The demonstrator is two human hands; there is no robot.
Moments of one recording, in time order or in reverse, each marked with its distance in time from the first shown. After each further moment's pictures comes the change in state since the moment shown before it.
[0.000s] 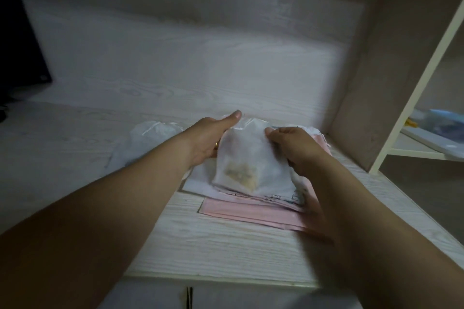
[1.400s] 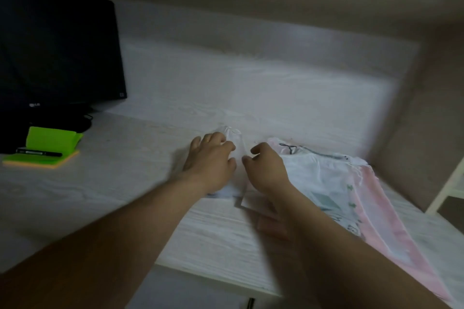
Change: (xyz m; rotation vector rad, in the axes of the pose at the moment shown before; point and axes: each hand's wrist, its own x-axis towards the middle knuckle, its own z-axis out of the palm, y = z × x) left_hand -0.056 -0.025 -0.097 1.362 0.447 0.347; right_hand -0.023 -0.037 0.166 -0.506 0.076 -0.242
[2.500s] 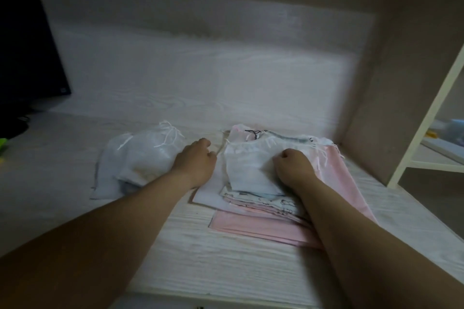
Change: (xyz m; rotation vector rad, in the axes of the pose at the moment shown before) left_hand 0.040 0.048 0.060 -0.363 -0.205 -0.233; right_hand 0.029 0.133 -0.083 -0.128 0.058 0.210
